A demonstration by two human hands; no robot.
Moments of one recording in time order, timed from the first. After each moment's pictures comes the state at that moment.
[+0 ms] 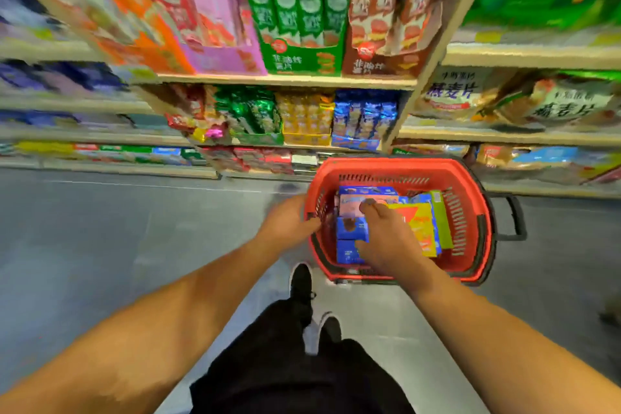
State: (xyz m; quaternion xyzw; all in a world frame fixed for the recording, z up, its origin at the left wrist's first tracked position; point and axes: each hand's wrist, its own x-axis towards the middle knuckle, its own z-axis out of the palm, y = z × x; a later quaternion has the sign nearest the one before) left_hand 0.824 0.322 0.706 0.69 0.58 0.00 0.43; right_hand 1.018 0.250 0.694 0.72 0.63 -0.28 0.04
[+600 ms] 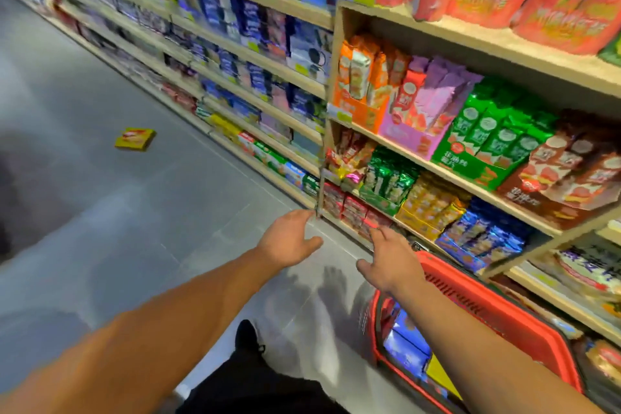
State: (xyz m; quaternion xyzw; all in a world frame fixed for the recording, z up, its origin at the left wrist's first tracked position) left_hand 0.627 0.247 0.788 0.60 0.74 0.11 0.28; right_hand 0.843 0.293 0.781 0.54 0.82 -0.18 0.07
